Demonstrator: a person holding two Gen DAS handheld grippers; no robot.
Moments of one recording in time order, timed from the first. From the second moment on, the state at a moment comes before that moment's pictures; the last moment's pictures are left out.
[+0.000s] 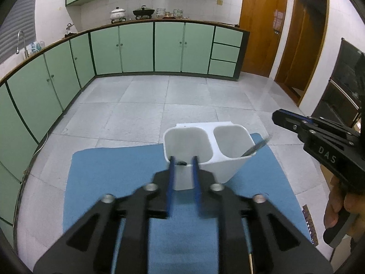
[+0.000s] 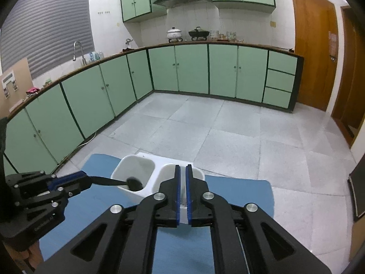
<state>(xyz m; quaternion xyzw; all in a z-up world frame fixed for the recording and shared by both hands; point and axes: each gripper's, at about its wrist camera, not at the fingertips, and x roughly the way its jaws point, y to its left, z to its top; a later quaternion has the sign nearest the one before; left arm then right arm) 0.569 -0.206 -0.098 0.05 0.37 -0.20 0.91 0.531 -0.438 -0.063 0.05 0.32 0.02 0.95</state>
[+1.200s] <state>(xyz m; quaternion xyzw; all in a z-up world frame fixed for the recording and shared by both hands) 0.266 -0.105 -0.066 0.03 0.28 -0.16 0.94 0.189 -0.366 -0.057 0.02 0.22 -0.04 0.98</state>
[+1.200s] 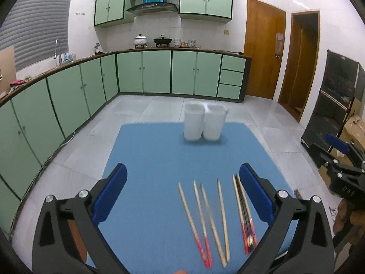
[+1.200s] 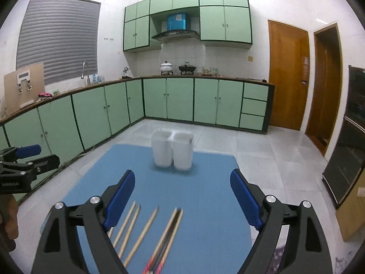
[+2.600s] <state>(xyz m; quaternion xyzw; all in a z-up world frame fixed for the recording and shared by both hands) 0.205 -0.112 -0.268 0.09 0.40 -0.11 0.91 0.136 -0.313 -0.252 0.03 0.35 -0.04 0.94</state>
